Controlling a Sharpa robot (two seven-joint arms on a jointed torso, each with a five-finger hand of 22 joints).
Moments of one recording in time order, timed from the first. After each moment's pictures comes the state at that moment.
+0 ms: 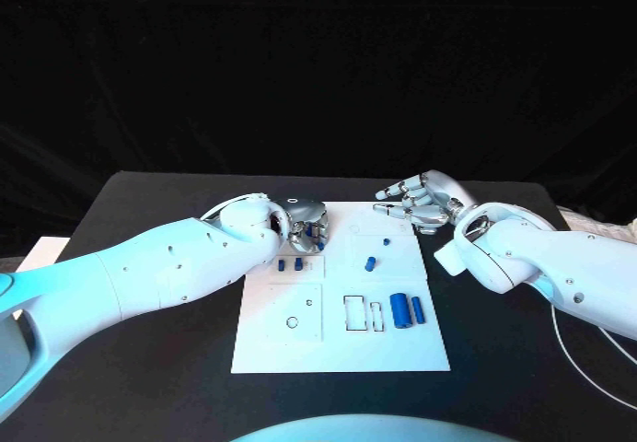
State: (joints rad) left arm 1.17 -0.47 -0.04 1.20 -1.59 -0.06 -0.10; left_hand 1.47 -0.15 0.45 0.06 0.13 1.09 0.12 0.18 0.15 1.16 0.05 0.31 0.10 1.47 -0.02 1.40 1.27 0.10 1.46 0.08 1.16 1.31; right arm 1.05 -0.92 0.12 1.60 -0.89 -0.43 -0.01; right_hand 1.37 -0.05 -0.01 0.25 0.32 0.96 0.15 0.07 0.07 1.33 0.07 1.11 1.22 1.47 -0.02 1.46 1.31 0.08 1.35 0.09 1.30 1.08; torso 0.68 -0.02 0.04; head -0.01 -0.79
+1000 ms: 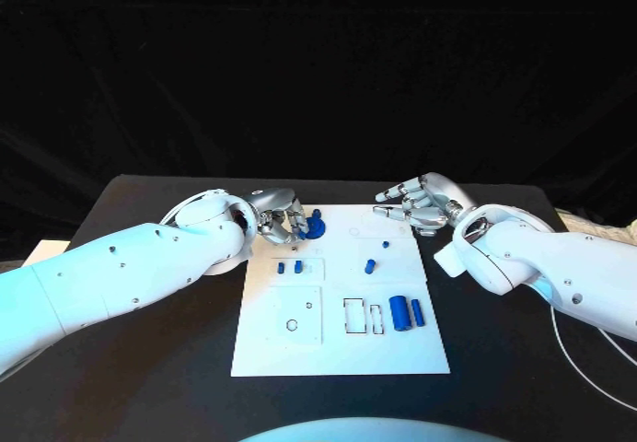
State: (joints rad) left arm 1.16 -0.64 0.04 1.33 -1.43 -0.12 -0.11; left_hand 1.45 -0.15 0.47 0.04 0.12 1.12 0.12 0.18 0.14 1.19 0.05 0.27 0.10 1.47 -0.03 1.40 1.25 0.10 1.46 0.08 1.18 1.31; right arm 1.05 -0.92 0.12 1.60 -0.88 -0.43 -0.01; right_hand 1.37 -0.05 -0.01 0.25 0.32 0.96 0.15 0.07 0.07 1.33 0.07 1.11 1.22 1.47 -0.02 1.46 1.31 0.08 1.35 0.09 1.30 1.08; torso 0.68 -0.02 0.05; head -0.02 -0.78
